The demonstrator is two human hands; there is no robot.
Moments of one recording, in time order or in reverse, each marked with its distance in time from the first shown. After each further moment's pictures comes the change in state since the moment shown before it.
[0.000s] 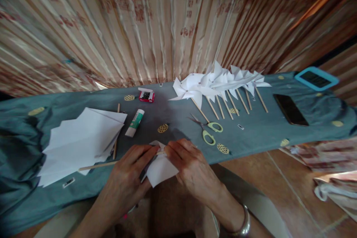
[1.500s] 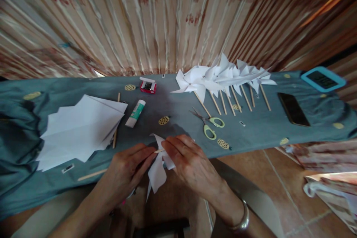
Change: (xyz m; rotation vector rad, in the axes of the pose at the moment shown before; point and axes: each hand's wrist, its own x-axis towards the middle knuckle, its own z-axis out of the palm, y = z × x) left_hand -0.006 -0.003 0.003 -0.229 -0.099 -0.124; right_hand -0.008 -0.002 0.002 -0.097 -0.001 -0.079
